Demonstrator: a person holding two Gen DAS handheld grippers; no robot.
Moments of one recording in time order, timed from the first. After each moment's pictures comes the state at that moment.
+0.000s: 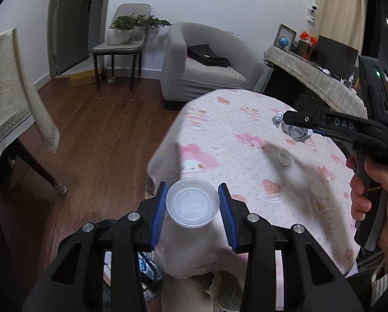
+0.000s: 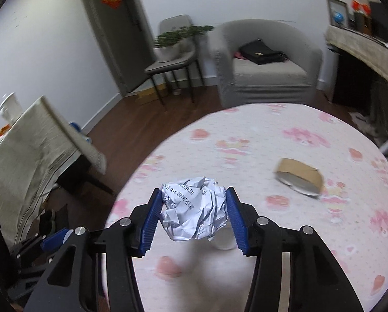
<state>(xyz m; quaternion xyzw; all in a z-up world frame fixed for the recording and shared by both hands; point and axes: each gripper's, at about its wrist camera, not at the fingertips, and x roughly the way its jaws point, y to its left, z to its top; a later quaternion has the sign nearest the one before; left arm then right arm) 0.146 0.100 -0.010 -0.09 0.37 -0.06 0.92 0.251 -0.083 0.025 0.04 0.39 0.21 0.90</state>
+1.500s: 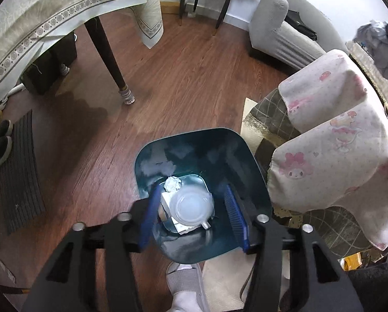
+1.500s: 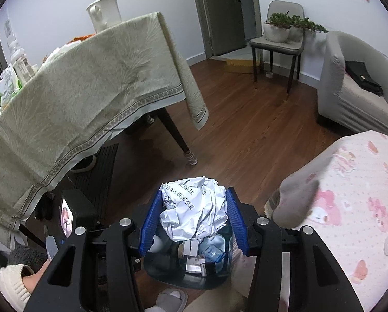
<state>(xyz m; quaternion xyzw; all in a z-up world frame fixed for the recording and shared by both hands) 0.068 0.267 -0.128 -0.16 0.51 0.09 0.84 0.163 0.149 0.011 -0.09 0.41 0.40 0.82</state>
